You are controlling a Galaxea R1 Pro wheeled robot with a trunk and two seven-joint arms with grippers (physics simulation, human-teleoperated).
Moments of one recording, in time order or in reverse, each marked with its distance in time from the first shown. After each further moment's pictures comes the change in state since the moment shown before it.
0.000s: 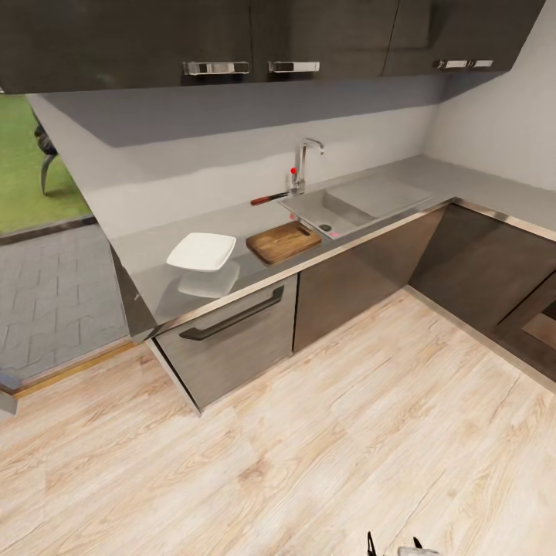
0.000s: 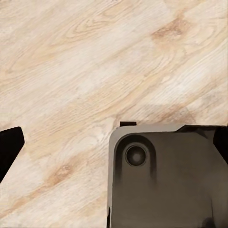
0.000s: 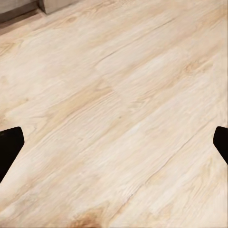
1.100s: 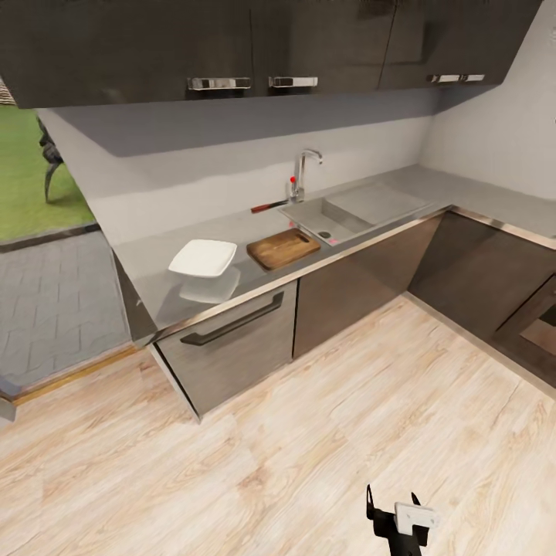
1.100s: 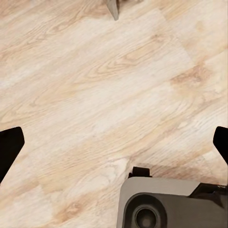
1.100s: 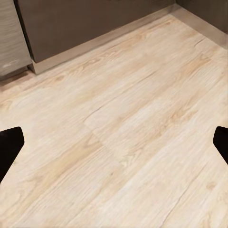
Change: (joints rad) left arm 0.000 -0.027 -0.006 -0.330 0.007 0.269 0.132; right arm 0.000 0.008 0.005 -0.230 0.000 0.064 -0.073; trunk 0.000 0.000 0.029
